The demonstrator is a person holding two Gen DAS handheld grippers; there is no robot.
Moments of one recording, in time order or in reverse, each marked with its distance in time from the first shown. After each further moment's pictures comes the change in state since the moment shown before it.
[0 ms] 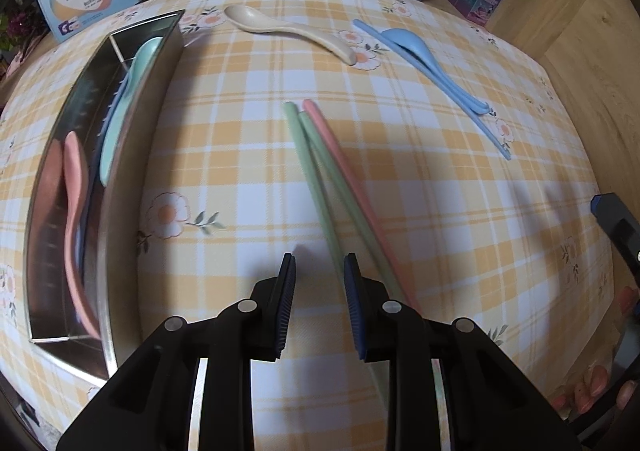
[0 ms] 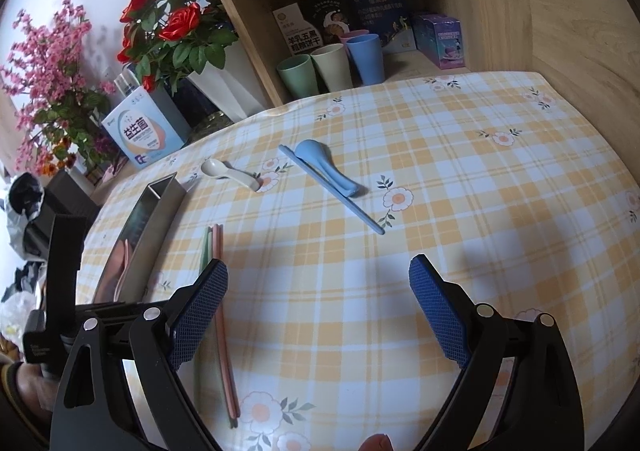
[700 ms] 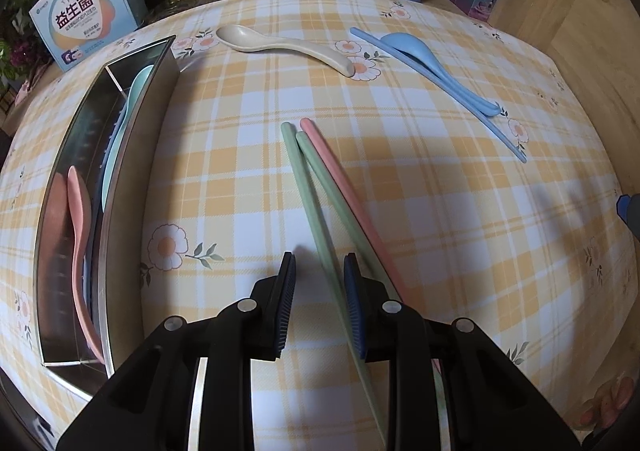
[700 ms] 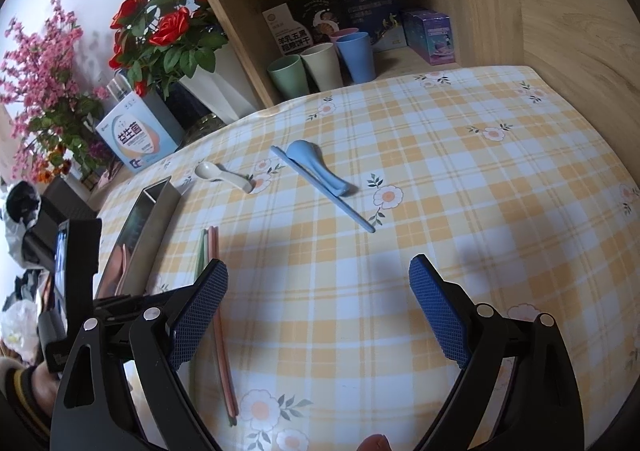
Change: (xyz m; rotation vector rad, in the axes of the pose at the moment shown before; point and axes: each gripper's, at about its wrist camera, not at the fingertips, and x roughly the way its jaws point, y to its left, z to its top) left arm 0.010 -0.015 0.007 0.062 -0.053 0.080; right arm -0.005 -0.005 0.002 0.036 0.010 -0.018
